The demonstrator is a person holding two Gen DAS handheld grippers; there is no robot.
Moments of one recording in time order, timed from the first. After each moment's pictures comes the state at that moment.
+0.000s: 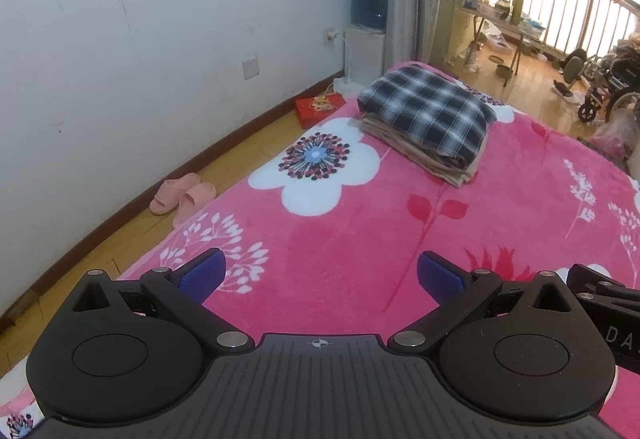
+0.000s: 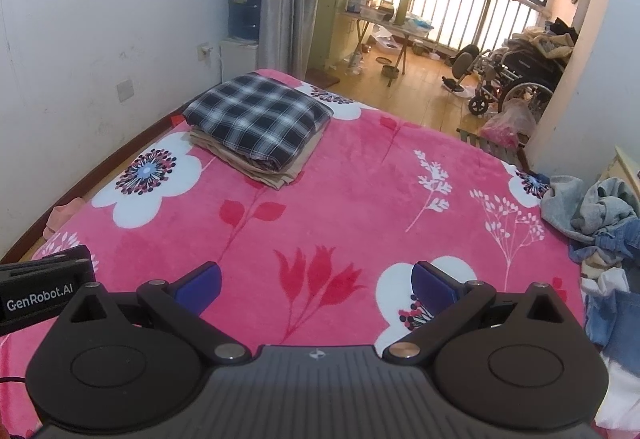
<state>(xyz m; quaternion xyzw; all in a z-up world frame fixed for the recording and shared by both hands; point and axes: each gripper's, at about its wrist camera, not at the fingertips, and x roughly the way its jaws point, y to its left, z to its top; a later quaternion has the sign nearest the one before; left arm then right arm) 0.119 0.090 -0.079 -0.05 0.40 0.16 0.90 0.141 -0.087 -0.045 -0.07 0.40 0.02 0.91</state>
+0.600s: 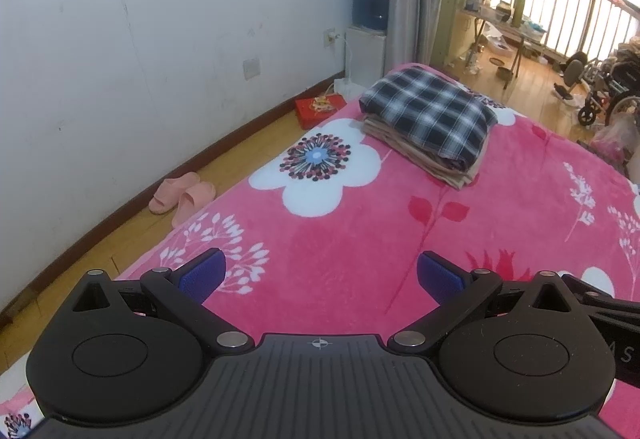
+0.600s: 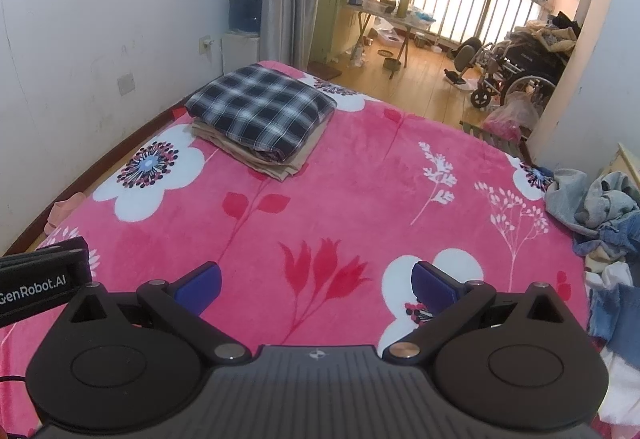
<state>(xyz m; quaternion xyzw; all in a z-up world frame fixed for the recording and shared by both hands) 0.120 0.094 -0.079 -0.05 0.40 0.16 0.90 0.141 -0.082 -0.051 -0.07 0.41 0.02 0.91</state>
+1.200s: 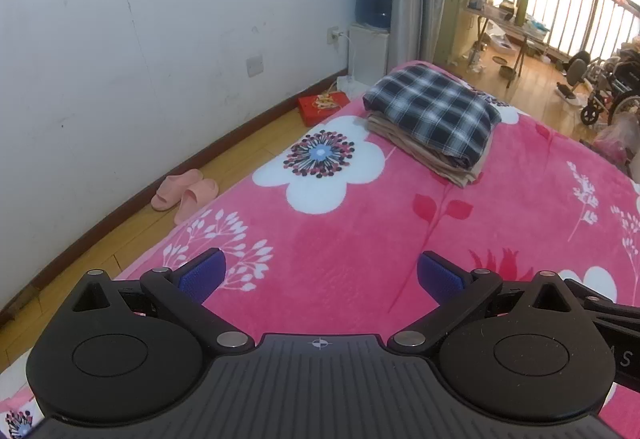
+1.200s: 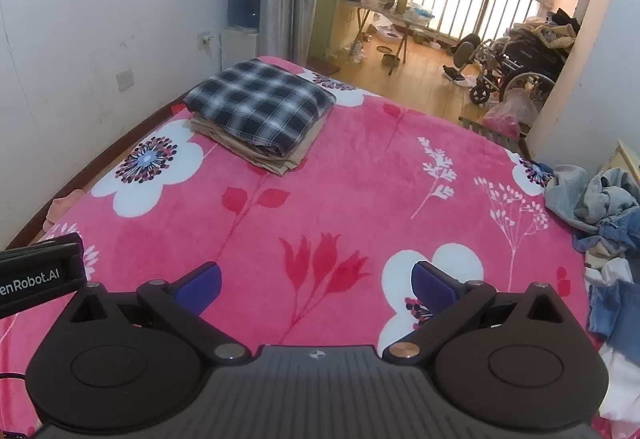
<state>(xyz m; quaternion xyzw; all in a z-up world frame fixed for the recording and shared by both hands) 0.119 0.096 -0.080 -0.06 0.40 0.16 0.90 0.140 -0.082 -0.054 -0.07 0.41 0.01 0.91</state>
